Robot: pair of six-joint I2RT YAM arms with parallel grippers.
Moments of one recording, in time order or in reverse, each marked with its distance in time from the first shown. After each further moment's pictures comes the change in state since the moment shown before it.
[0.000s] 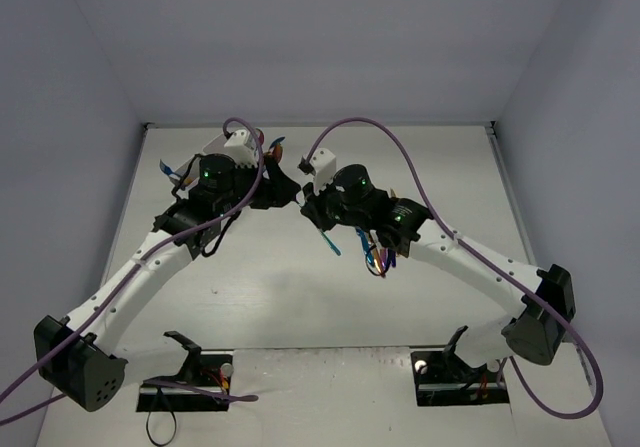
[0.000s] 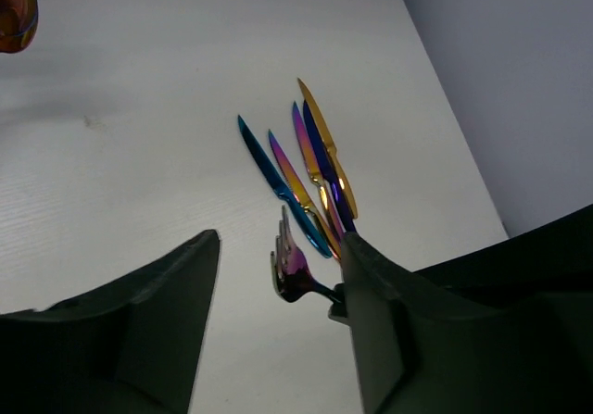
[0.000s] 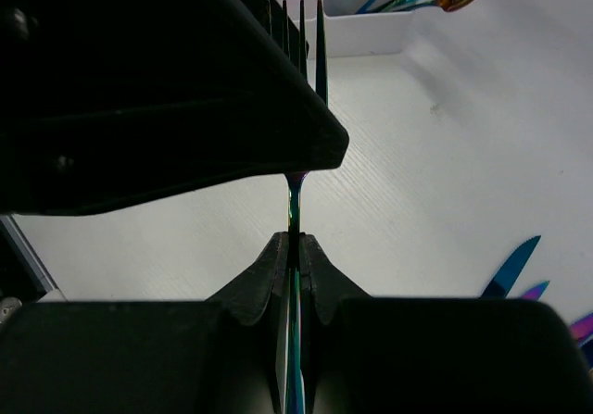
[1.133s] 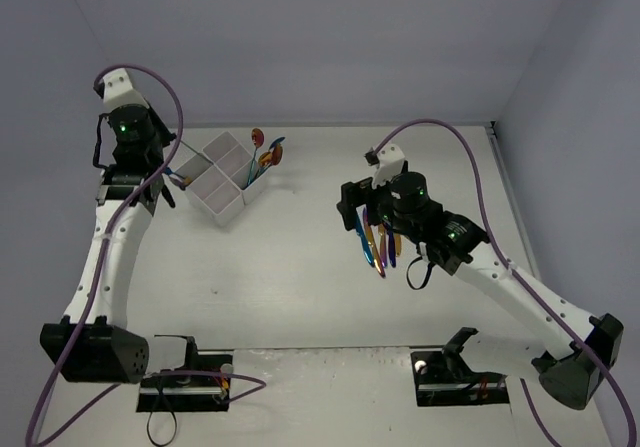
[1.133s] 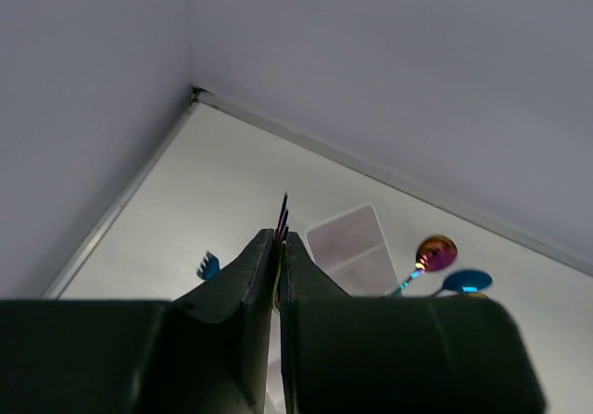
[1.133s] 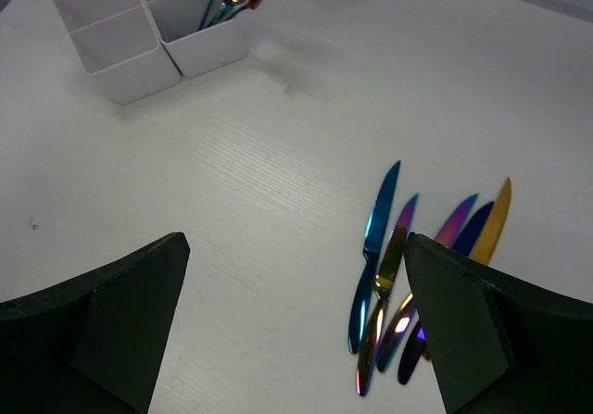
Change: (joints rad) left arm 0.466 0.086 0.279 -0.036 -0.515 0.225; right arm -0.132 -0.275 -0.175 -0.036 0.191 0.085
